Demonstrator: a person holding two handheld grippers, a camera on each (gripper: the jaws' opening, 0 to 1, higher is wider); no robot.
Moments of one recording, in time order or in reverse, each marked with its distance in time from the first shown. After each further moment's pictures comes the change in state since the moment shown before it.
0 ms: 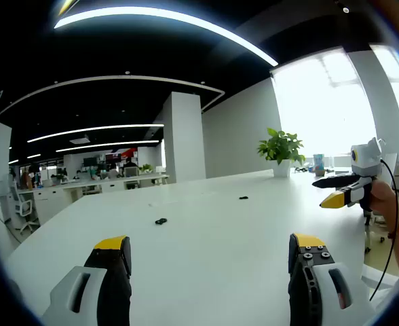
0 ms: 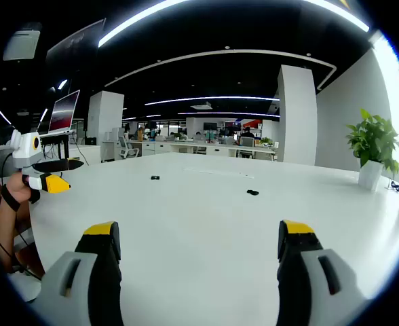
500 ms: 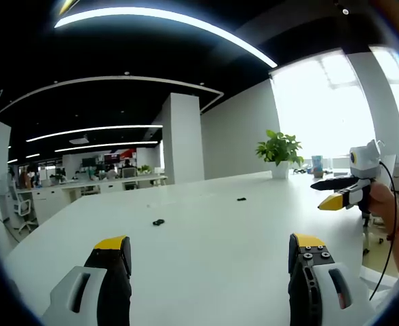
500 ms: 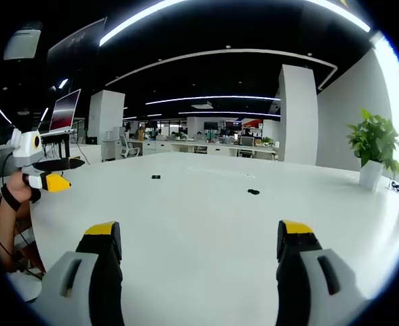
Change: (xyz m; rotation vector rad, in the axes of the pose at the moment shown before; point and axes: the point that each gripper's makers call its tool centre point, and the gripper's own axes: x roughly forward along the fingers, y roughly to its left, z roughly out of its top) left arm 0.000 -0.003 -0.001 -0.006 -0.003 -0.008; right arm -0.001 0.002 -0.002 0.001 0.002 0.006
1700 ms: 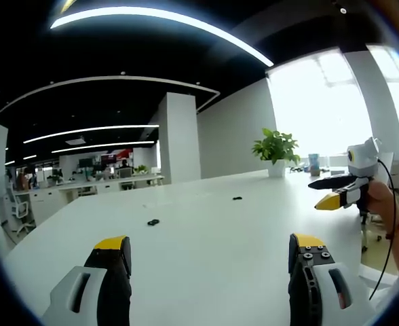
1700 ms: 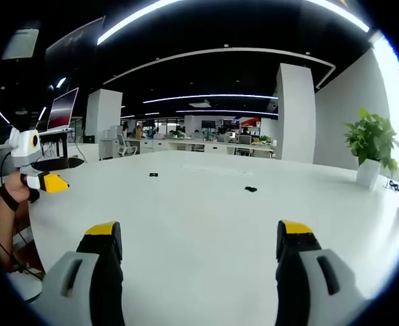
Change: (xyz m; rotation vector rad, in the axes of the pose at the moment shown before) left arm 0.004 -0.008 -0.001 0.013 0.006 -0.023; right arm -0.003 -0.003 -0.003 -0.003 0.015 -0.021
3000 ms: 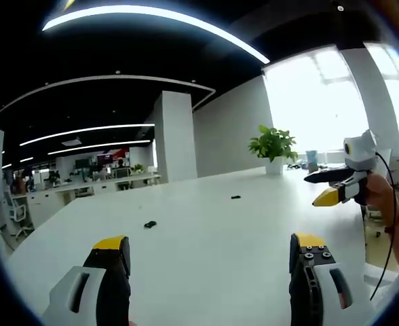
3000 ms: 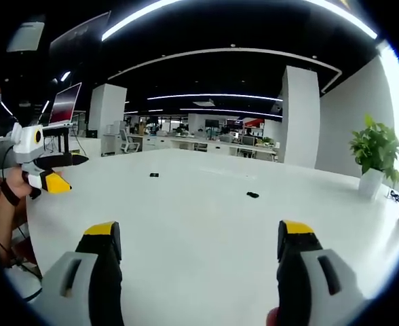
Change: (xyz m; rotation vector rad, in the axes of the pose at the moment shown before) left arm 0.012 0.001 0.002 0.019 0.014 -0.023; right arm 0.012 0.001 0.009 -0.040 0.014 0.020
